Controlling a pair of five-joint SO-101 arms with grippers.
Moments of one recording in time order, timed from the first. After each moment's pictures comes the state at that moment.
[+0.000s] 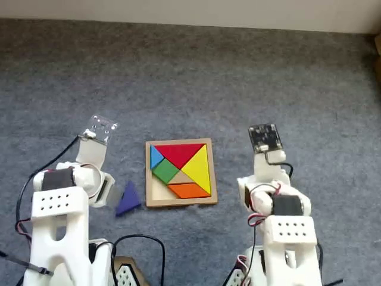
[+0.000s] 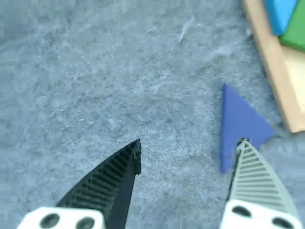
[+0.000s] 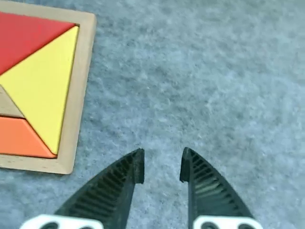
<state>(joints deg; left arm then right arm) -15.9 -46.1 59.7 67.6 -24.6 -4.0 -61.2 72.0 54.2 14.0</state>
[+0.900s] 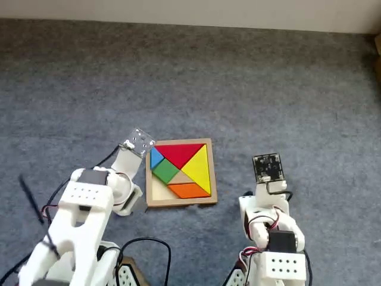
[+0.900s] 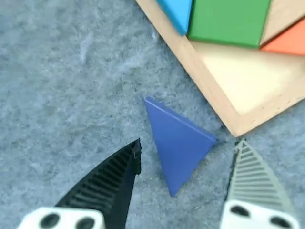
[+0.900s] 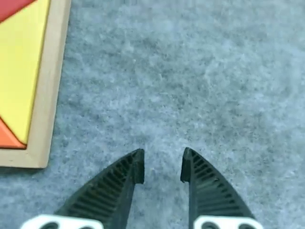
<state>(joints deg) -0.2 -35.3 66.9 56.5 -20.5 -1.1 -93.5 96.0 54.2 14.1</state>
